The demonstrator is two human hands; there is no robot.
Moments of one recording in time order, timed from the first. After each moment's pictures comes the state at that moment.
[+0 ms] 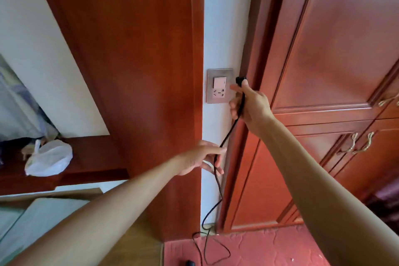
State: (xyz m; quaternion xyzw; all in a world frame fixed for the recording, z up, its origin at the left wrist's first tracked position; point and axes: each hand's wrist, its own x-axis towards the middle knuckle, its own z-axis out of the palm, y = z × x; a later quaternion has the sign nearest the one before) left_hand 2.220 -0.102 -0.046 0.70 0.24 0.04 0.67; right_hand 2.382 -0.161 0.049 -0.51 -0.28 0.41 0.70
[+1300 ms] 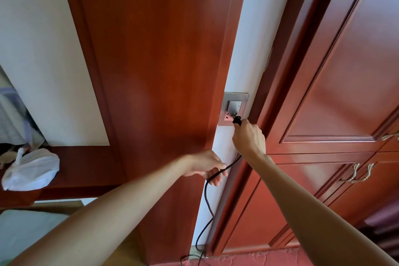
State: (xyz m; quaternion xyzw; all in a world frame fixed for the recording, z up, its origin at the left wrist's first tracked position) left_hand 2.232 -0.036 -0.030 0.75 0.27 -0.07 0.60; right_hand 2.373 -0.095 0.009 -0.88 -0.40 -0.04 0.24
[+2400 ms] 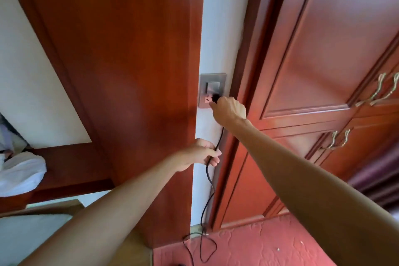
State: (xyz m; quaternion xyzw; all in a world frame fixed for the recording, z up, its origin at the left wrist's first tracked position) left_hand 2.242 -0.063 -0.042 0.72 0.28 0.02 0.63; right_hand 2.374 -0.086 0.034 -0.87 -0.46 -0.03 0.16
